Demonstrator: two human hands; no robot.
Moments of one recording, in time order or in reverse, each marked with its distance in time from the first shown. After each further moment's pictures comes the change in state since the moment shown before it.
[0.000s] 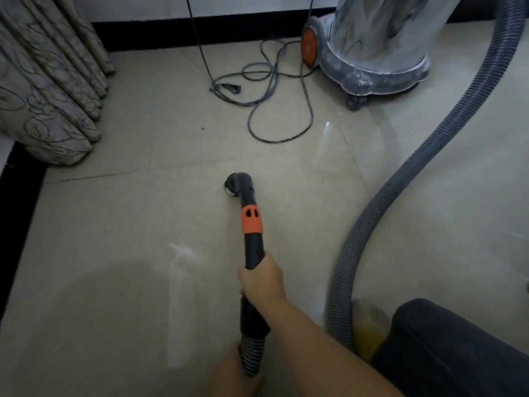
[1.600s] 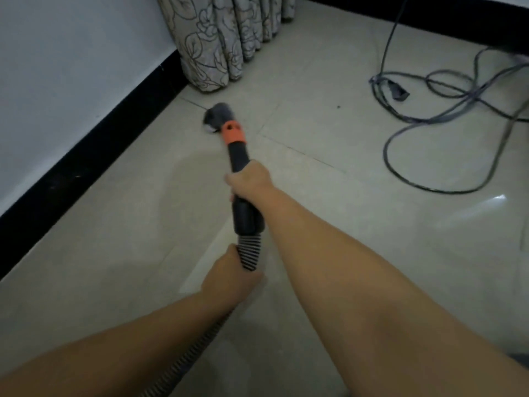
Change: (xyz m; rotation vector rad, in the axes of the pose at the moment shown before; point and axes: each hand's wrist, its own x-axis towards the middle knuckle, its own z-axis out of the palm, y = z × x) left_hand 0.113 0.042 -0.107 -0.505 0.491 -0.419; right_hand 0.113 -0.167 0.129 -0.580 -0.621 -0.492
